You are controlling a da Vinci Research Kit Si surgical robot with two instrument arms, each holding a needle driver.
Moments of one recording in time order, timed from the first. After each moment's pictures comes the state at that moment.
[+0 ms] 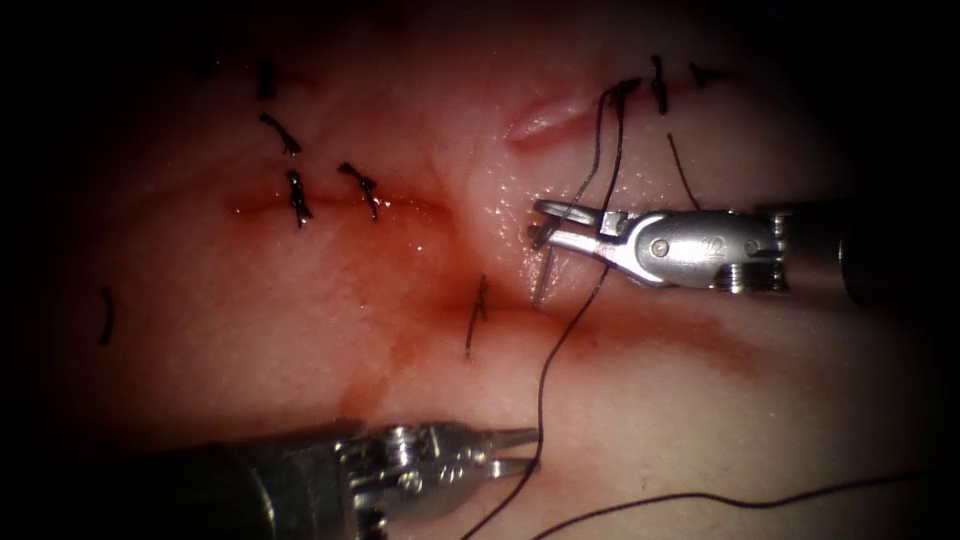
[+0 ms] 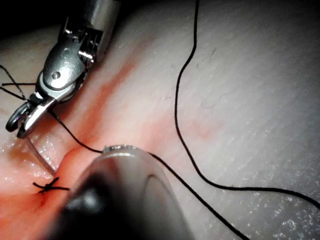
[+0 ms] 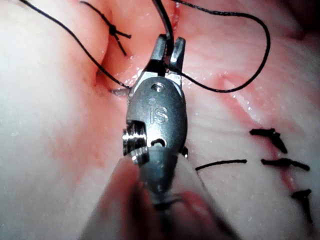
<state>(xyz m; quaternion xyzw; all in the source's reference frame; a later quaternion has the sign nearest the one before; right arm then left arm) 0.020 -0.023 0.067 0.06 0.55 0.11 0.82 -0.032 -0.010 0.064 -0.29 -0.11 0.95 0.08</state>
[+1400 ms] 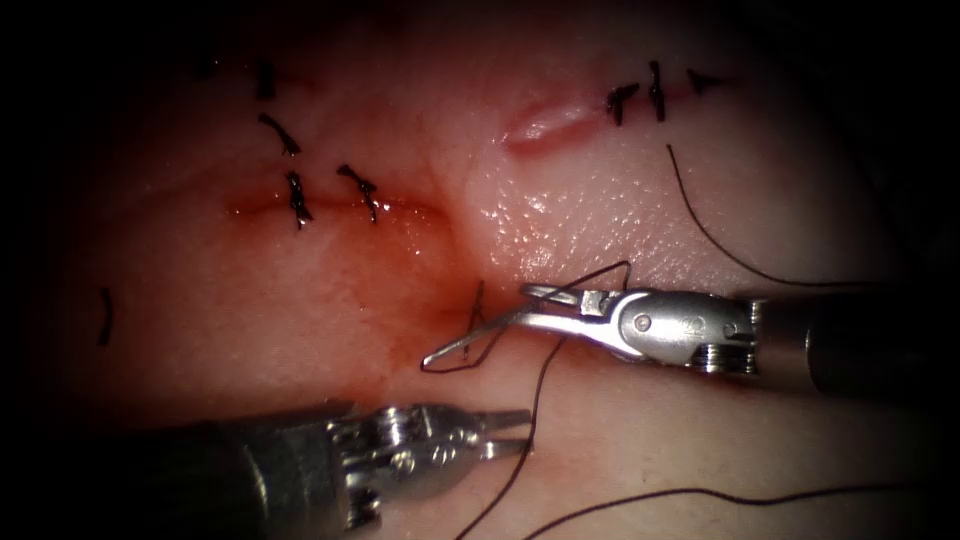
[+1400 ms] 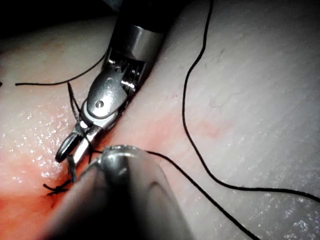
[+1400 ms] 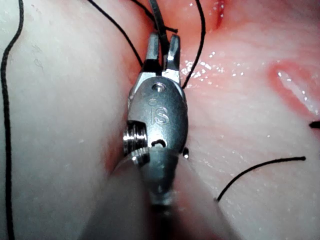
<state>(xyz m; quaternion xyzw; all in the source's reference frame) 0.020 -0.031 0.069 0.08 0.54 0.10 0.83 -0.032 -0.009 0.064 -0.28 -0.09 0.95 0.09</state>
